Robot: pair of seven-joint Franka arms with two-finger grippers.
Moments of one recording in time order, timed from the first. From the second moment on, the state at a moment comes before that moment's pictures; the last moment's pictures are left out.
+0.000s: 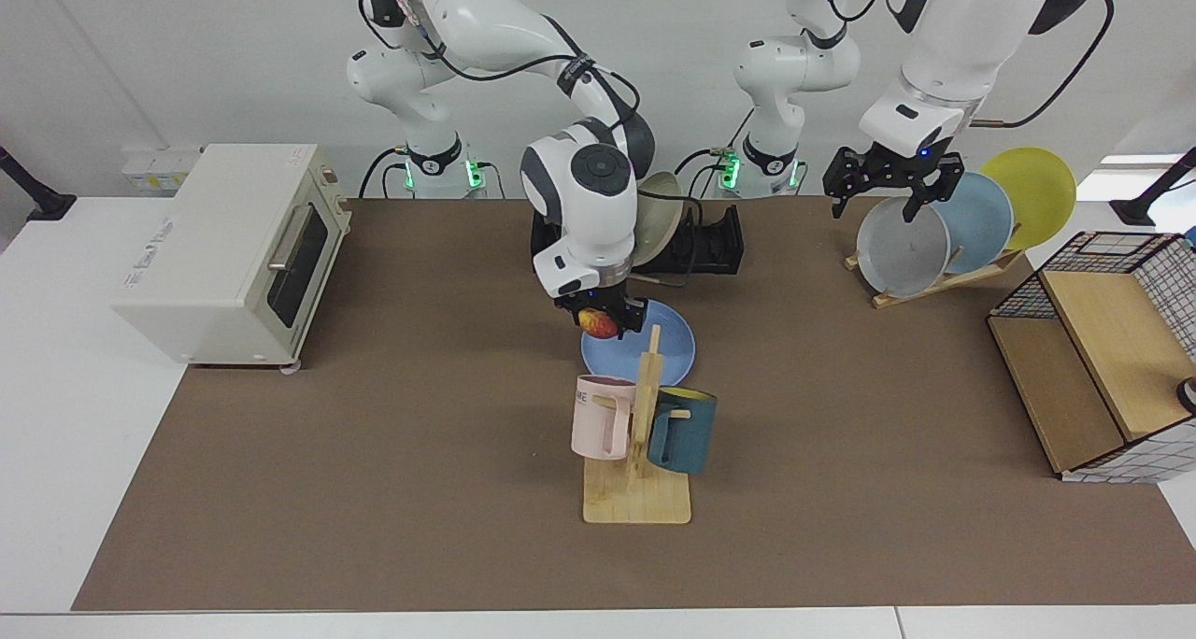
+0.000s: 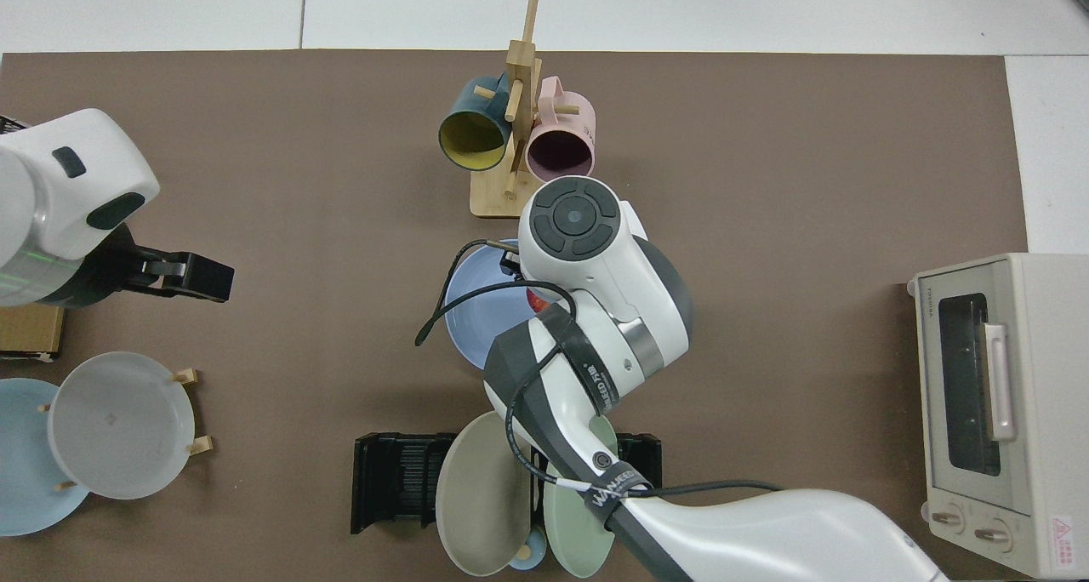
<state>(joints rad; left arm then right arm) 0.00 -0.02 -0.16 -1.59 0.03 1.53 0.00 0.62 0.48 -0.05 -1.55 0.04 2.01 0.96</state>
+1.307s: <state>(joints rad) 0.02 -0.02 -0.13 -1.59 0.03 1.52 0.00 0.69 0.61 -0.06 -1.53 0.08 2.13 1.11</state>
